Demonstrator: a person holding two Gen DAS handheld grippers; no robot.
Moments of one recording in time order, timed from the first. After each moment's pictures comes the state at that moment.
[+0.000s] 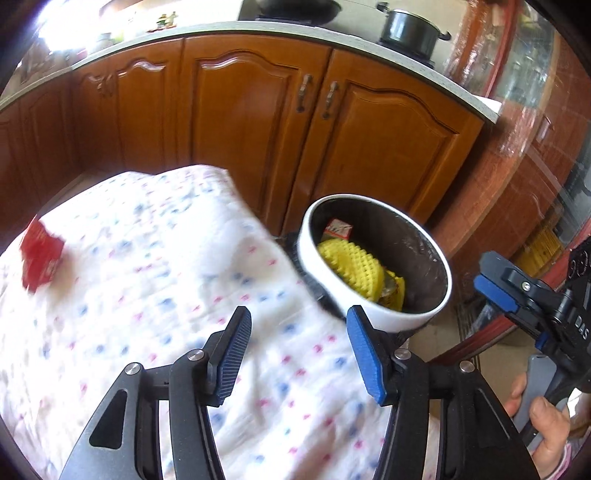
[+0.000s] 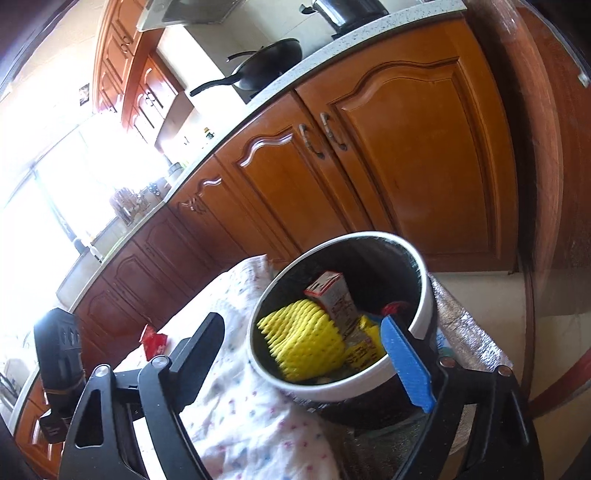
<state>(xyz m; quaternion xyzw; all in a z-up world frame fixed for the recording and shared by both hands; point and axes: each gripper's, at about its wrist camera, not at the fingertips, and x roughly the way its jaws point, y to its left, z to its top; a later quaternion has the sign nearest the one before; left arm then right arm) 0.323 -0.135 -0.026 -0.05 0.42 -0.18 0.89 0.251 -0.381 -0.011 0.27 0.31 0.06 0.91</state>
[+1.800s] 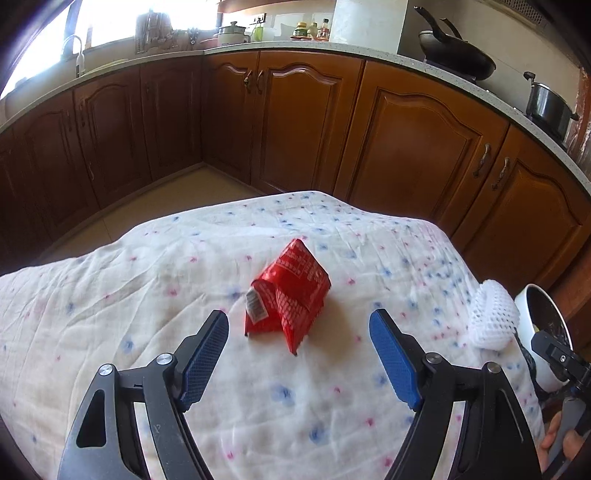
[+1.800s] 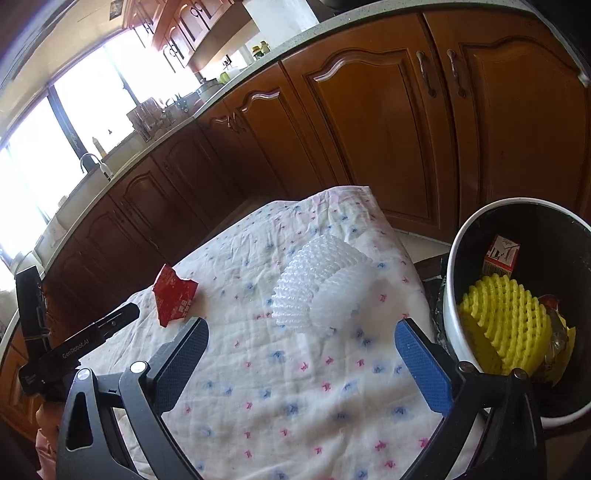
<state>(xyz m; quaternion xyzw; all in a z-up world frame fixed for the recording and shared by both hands) 0.390 0.078 -0.024 -0.07 0.39 0.02 0.92 0.357 -0.206 -0.036 0.18 0.41 0.12 0.89</state>
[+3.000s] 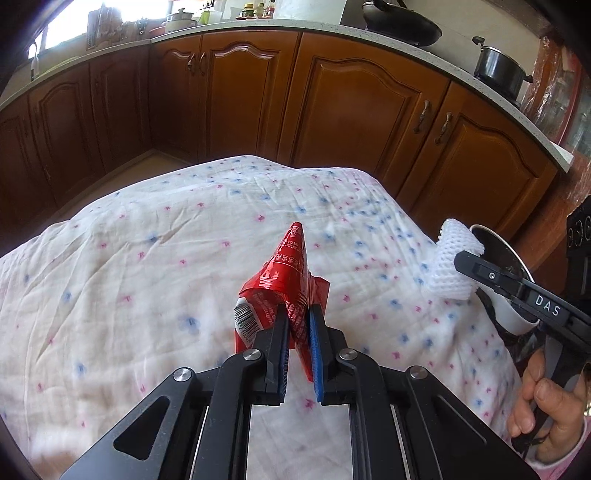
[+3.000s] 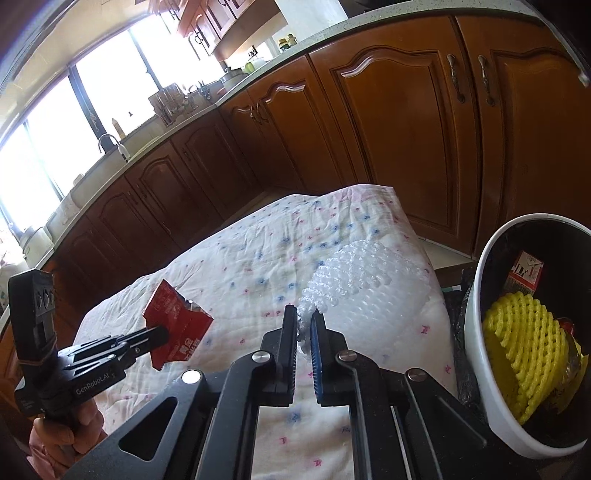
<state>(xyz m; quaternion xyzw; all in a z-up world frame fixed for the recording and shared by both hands) 0.342 0.021 -0.034 -0.07 0.42 -0.08 0.90 0.360 -0.198 -0.038 0.15 0.40 0.17 0.89</state>
